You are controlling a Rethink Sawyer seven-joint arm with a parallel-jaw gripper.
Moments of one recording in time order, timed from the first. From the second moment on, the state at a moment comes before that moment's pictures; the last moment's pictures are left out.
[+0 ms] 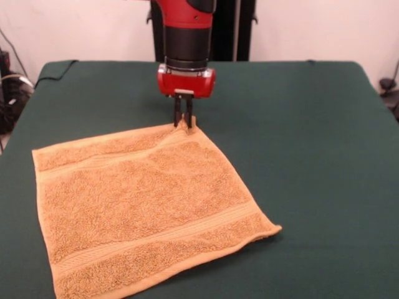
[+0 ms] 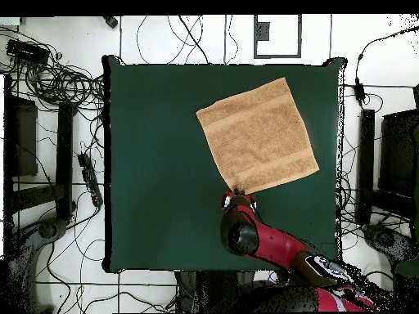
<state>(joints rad) -0.45 -0.44 0.05 2.03 -0.09 -0.30 1.58</state>
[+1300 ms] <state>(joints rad) -0.46 -0.50 0.05 2.28 -0.05 -0.33 1.58</state>
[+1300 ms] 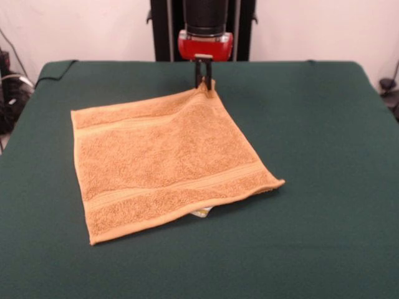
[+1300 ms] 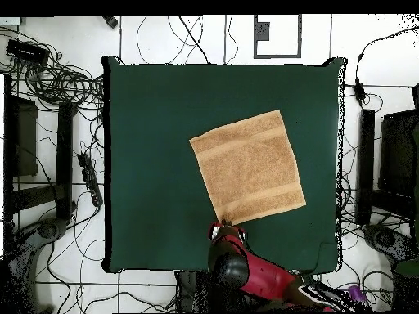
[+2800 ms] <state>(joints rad) -0.46 -0.67 0.06 2.27 0.03 -0.07 1.58</state>
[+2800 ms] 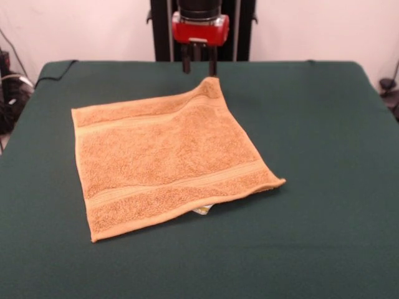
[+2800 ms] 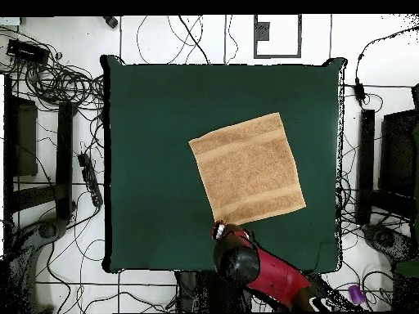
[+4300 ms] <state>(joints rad) -0.32 -0.73 0.00 1.79 0.05 0.21 1.58</state>
